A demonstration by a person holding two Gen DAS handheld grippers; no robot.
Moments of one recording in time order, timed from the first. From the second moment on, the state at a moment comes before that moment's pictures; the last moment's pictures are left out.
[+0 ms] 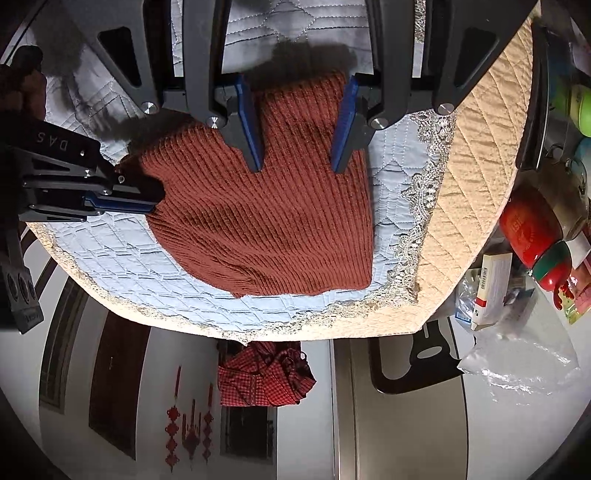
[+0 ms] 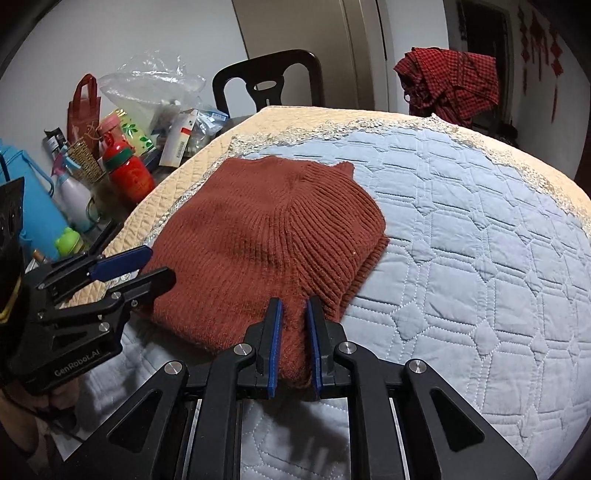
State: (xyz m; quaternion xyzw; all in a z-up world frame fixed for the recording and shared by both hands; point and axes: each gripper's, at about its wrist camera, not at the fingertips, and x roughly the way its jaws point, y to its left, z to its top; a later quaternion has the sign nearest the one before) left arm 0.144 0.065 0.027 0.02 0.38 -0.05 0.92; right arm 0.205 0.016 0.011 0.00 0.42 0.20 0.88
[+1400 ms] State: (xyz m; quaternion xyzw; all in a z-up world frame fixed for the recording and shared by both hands) left arm 0.087 0.073 0.030 -0.01 0.41 -0.04 0.91; right arm 0.135 0.005 0.024 0.00 0.42 0.21 0.88
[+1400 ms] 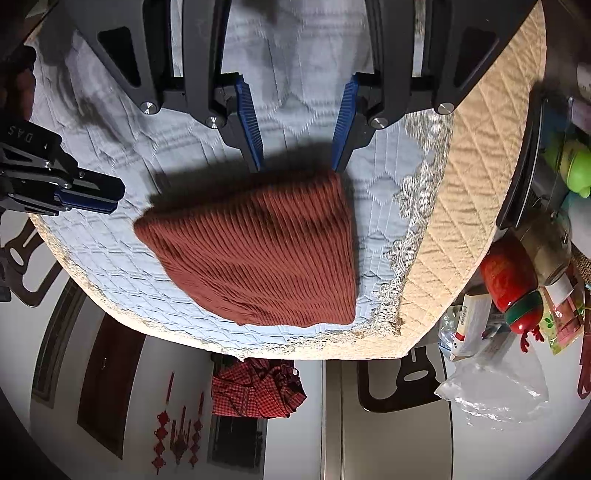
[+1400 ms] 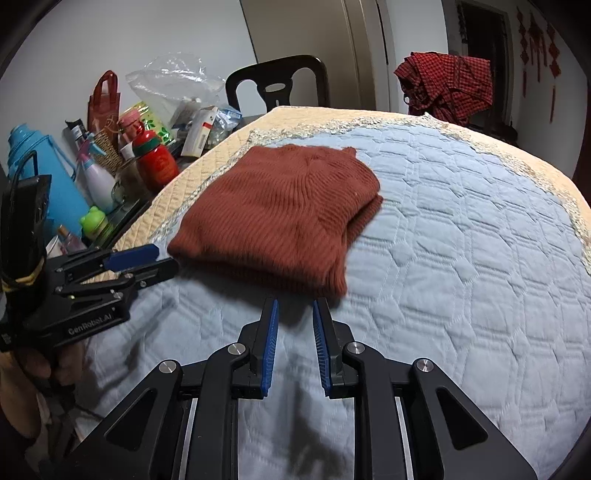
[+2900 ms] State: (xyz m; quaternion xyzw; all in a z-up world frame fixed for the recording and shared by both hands) left arm 0.123 0.071 0.025 -0.02 0.40 -0.04 0.92; right arm 0.168 0.022 0.018 -0.01 0.42 0.20 0.89
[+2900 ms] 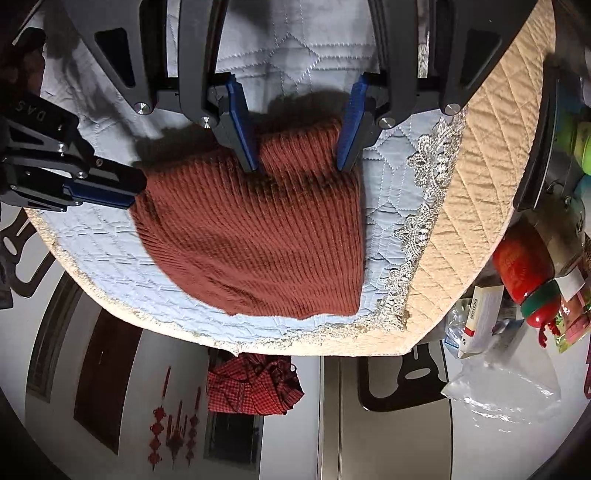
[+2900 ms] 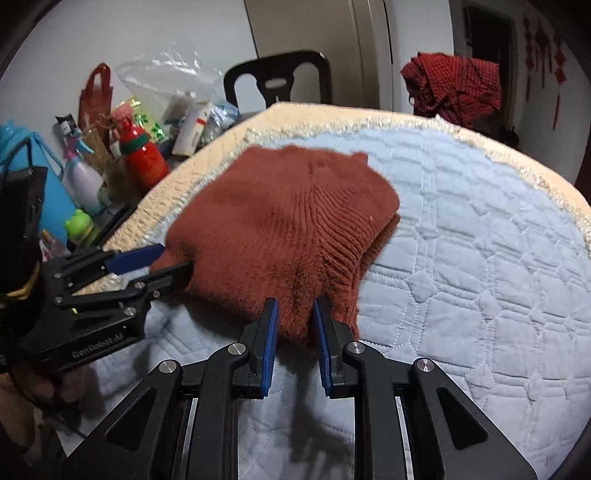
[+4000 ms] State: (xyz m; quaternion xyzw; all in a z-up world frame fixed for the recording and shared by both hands) left arm 0.105 0.077 -0.003 0.00 0.45 -0.02 0.89; right arm 0.147 0.022 -0.008 -0.04 0.44 0.17 0.88
